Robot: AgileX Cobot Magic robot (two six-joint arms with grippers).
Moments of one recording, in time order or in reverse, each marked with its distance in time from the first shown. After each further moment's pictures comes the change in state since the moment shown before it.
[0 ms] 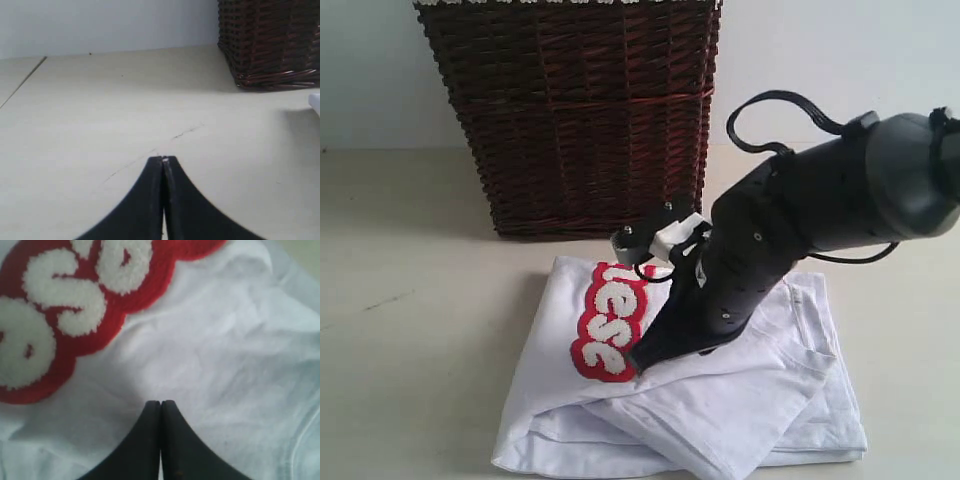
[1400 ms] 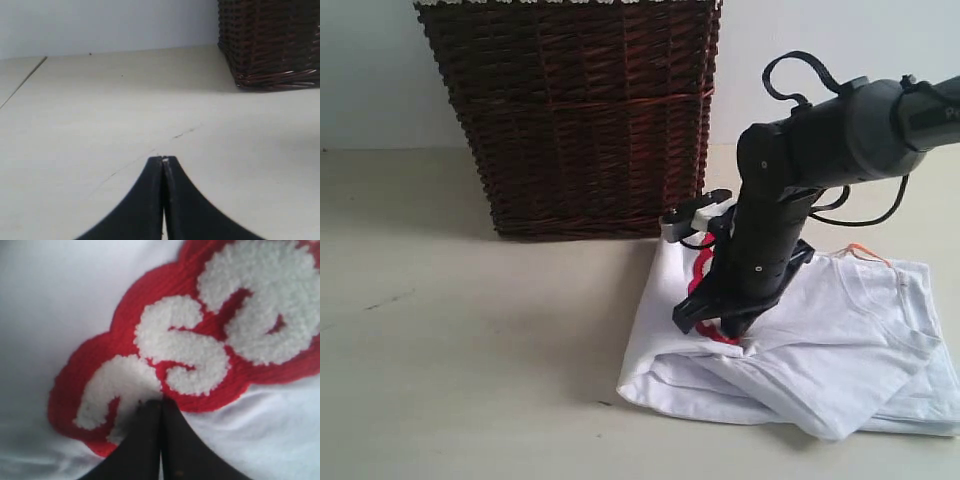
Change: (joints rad) left arm 0.000 0.000 0.000 0.000 0.000 0.000; right arm -0.189 0.177 -0.220 0.147 0.292 -0.243
